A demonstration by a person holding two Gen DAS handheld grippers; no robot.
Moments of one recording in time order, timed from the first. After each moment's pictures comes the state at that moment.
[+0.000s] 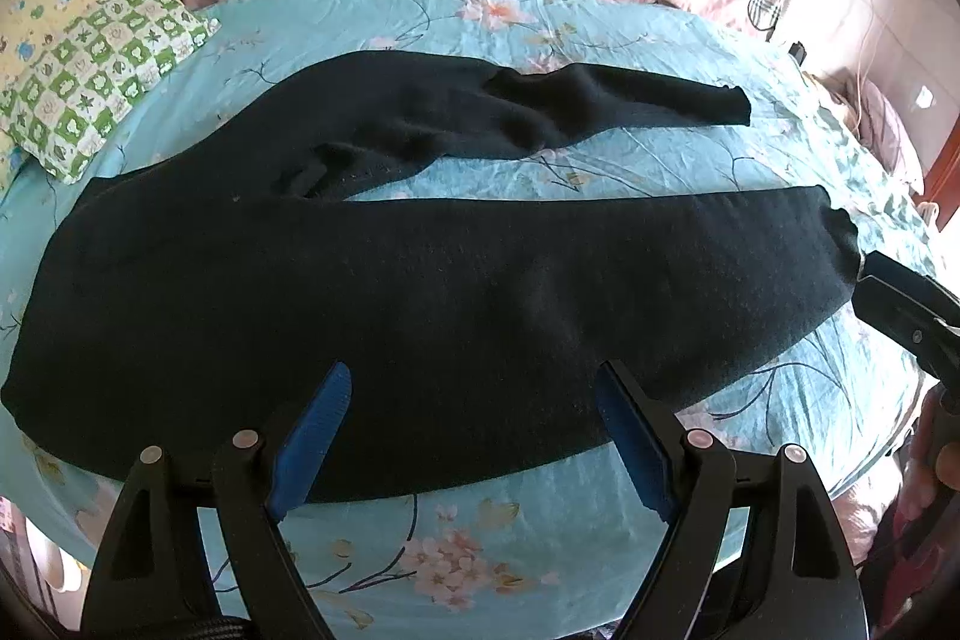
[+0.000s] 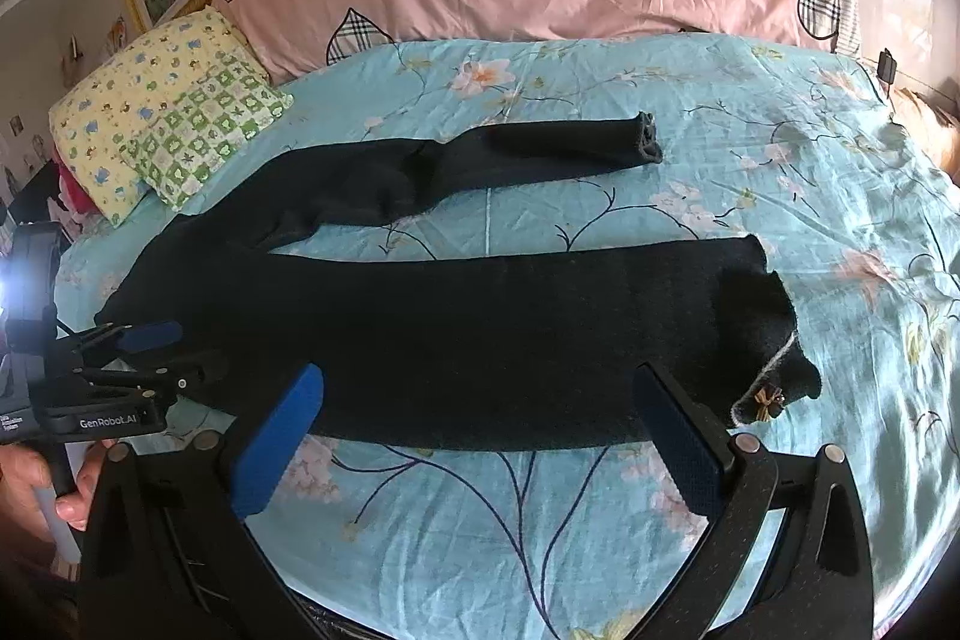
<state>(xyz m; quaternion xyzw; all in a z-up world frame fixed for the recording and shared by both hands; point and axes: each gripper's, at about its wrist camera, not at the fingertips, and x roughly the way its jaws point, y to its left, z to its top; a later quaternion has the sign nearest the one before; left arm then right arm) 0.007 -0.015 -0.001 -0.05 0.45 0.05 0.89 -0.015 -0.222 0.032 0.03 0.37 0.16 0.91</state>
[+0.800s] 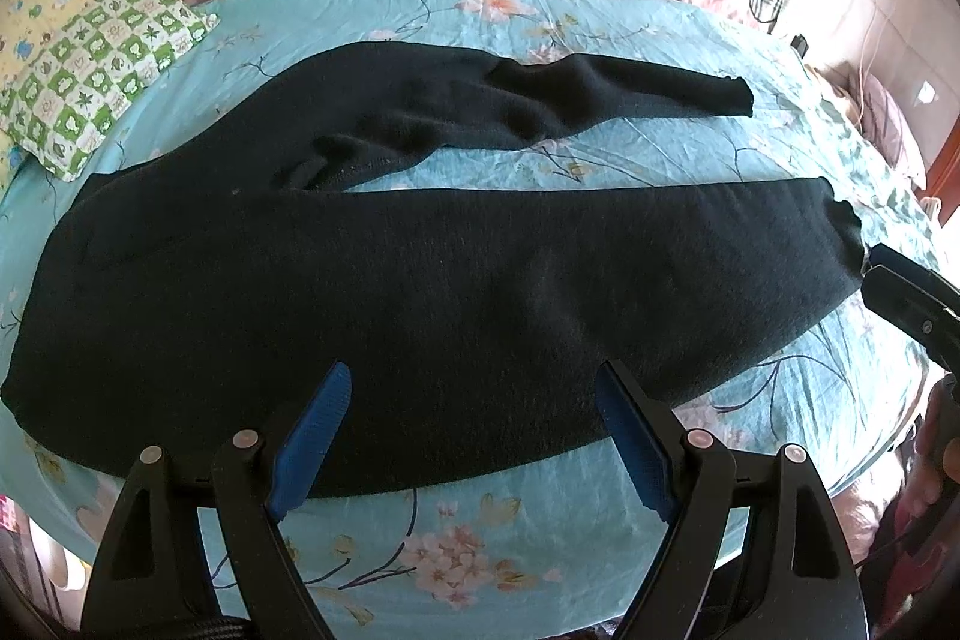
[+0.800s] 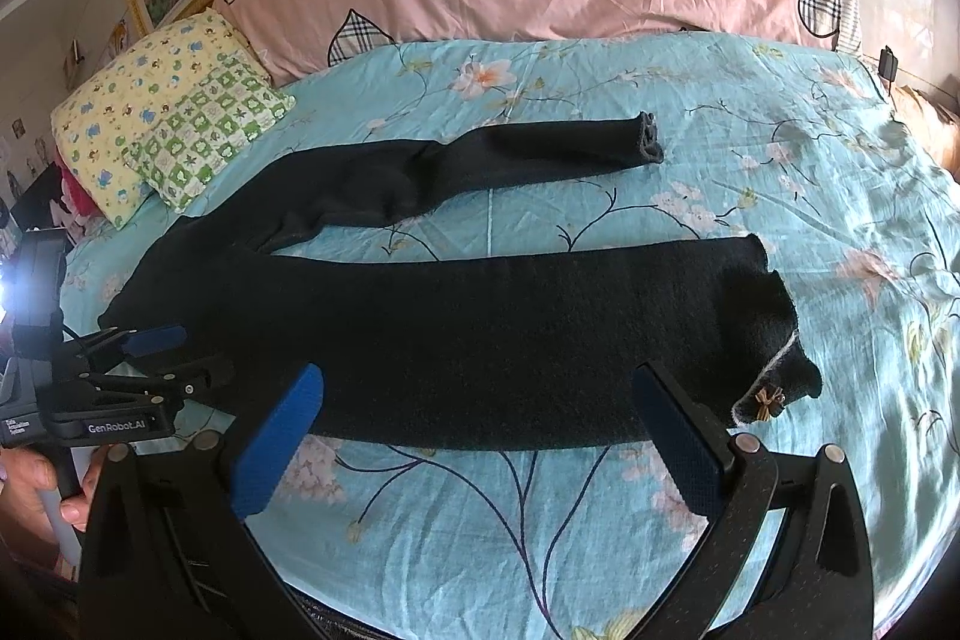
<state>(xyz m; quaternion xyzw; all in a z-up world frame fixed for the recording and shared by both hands) 0.005 -0.018 -0.006 -0.05 0.46 0.05 0.89 -0.018 -0.221 0.033 0.03 0.37 0.16 0.91</state>
